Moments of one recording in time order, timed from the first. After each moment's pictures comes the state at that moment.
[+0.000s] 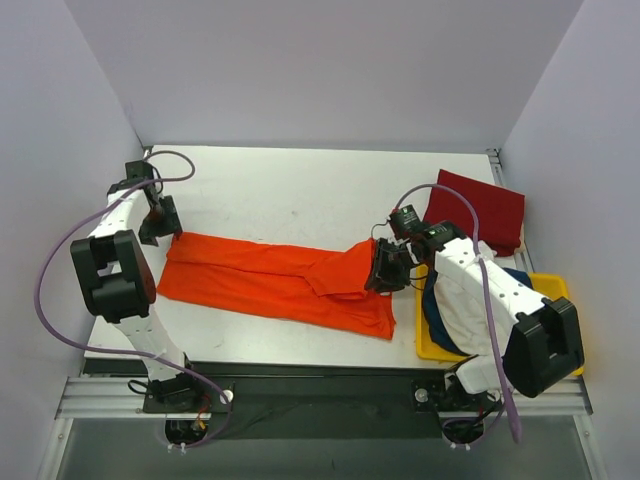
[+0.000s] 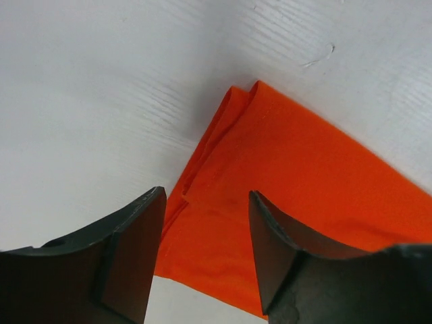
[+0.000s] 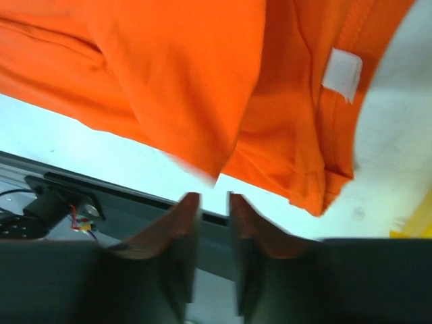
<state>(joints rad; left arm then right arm) 0.22 1.88 1.46 -0.76 -0.10 -0.15 0.47 1.38 1.02 -0.80 -0.24 0.68</state>
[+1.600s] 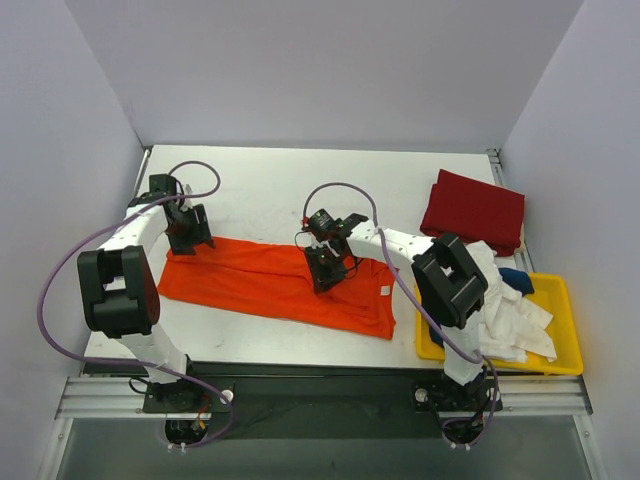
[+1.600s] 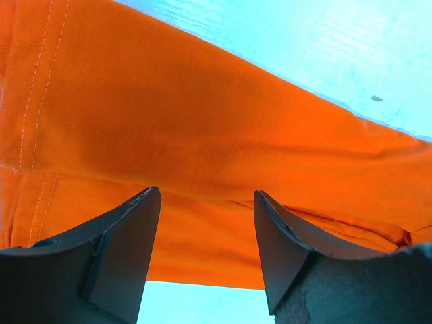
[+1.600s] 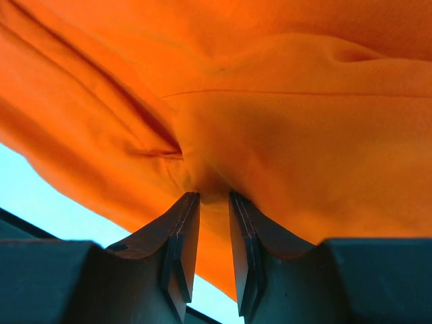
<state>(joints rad) 0.10 1.74 1.24 -0.68 0.16 -0.23 0.76 1.97 1.38 -0.68 -0.16 0.37</state>
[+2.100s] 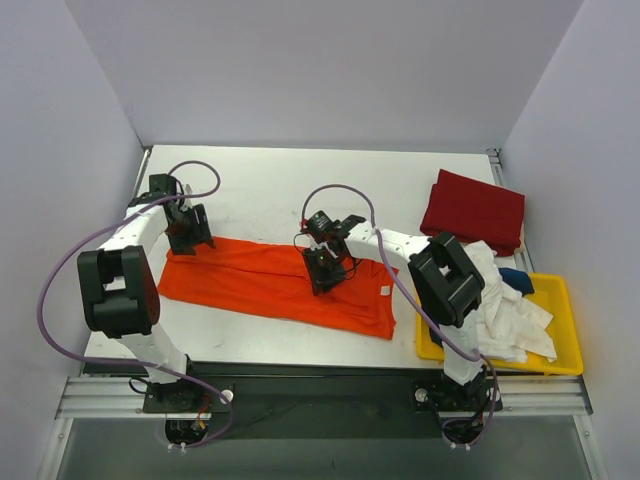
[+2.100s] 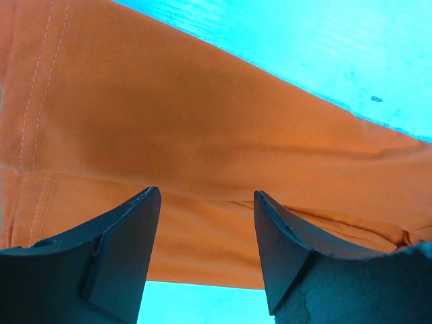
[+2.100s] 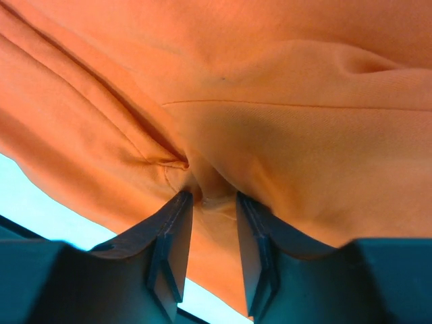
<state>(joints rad) 0.11 1.74 1.24 -0.68 0.16 -0.23 0.76 2.00 1.38 -0.67 -0.17 0.36</state>
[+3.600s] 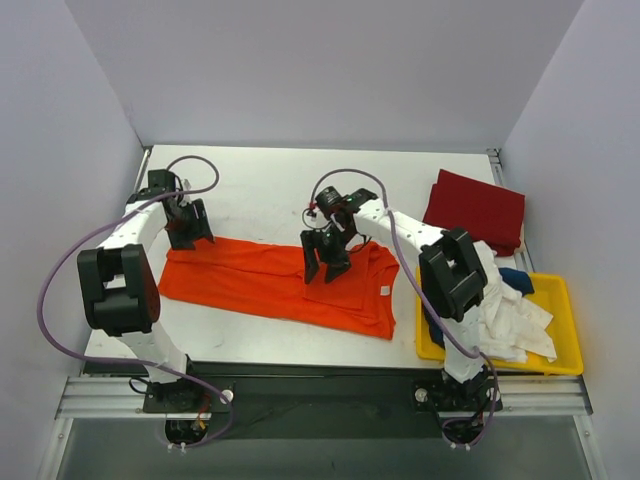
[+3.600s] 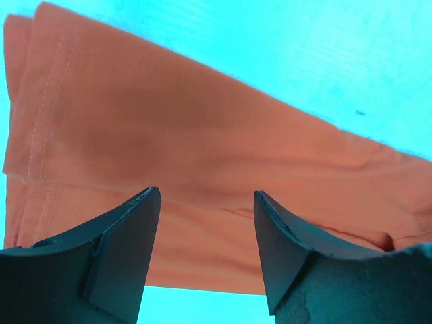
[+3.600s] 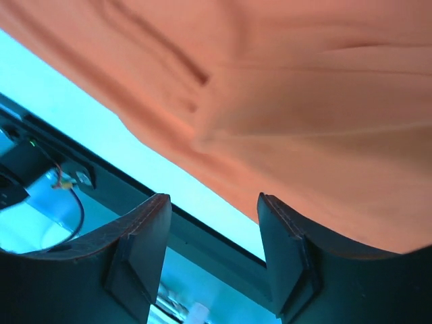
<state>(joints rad) 0.11 1.75 1.27 -0.69 0.16 -0.24 0.69 2.03 1.59 -0.92 -0.42 0.42</state>
